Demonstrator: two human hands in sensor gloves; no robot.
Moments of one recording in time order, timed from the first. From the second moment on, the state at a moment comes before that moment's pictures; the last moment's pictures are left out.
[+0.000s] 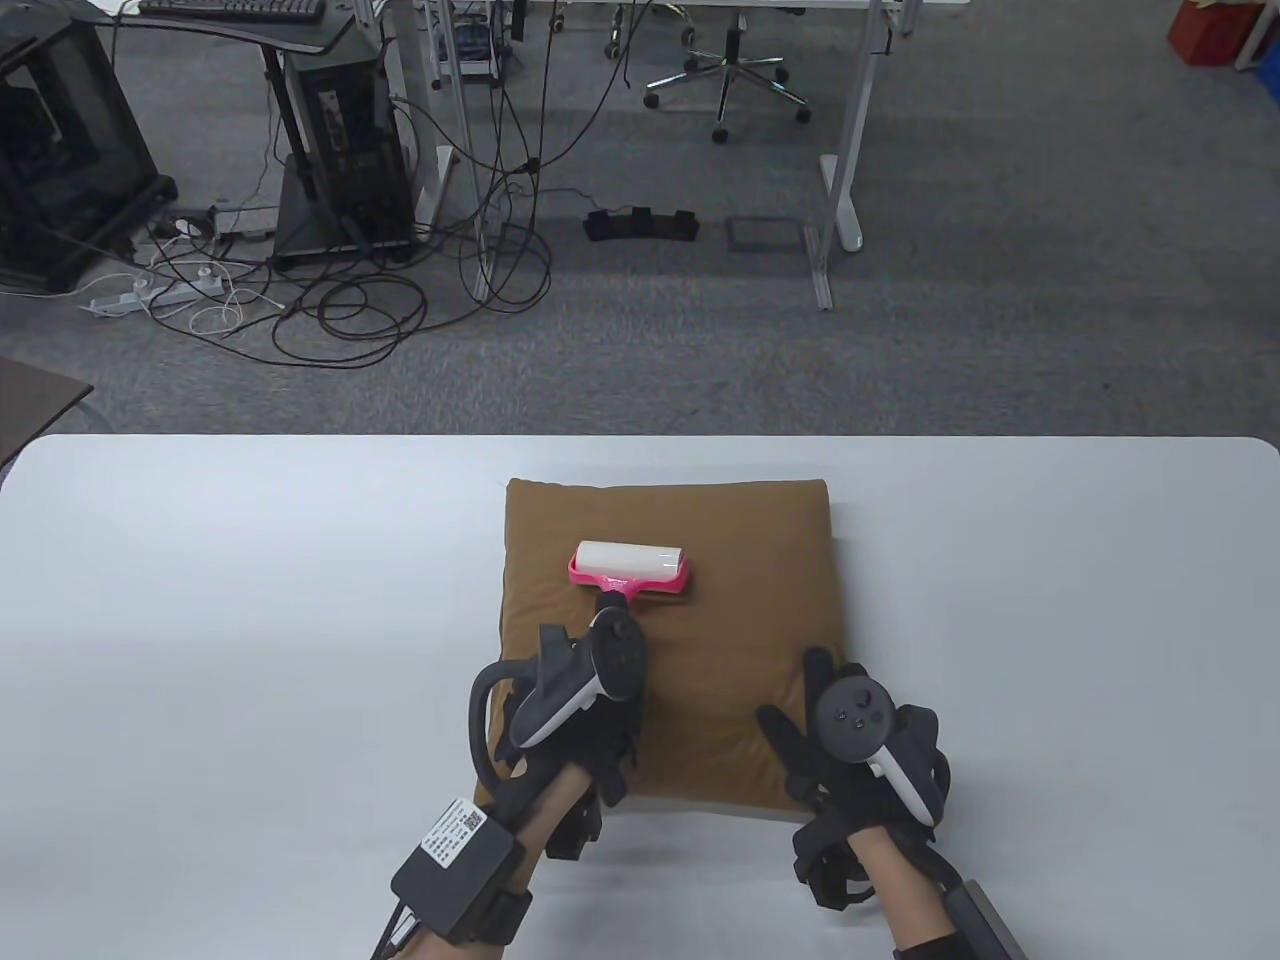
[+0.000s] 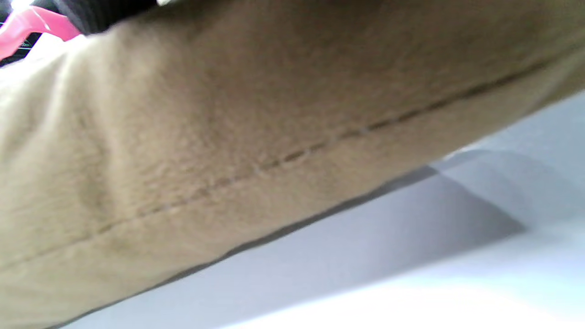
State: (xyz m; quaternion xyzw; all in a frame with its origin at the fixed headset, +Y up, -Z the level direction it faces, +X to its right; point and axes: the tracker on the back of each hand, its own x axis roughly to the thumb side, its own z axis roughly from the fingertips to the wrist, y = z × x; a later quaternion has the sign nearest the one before) left_hand -0.079 -0.666 -0.365 -0.09 -0.02 0.07 0.99; right_hand 0.181 -0.743 -0.339 -0.04 0.06 0.97 0.22
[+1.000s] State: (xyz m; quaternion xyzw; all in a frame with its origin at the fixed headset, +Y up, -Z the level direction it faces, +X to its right) left_hand -0.112 -0.674 -0.354 -0.01 -0.06 0.04 1.00; right_hand 0.180 -0.742 -0.340 -0.04 0.06 0.97 0.22
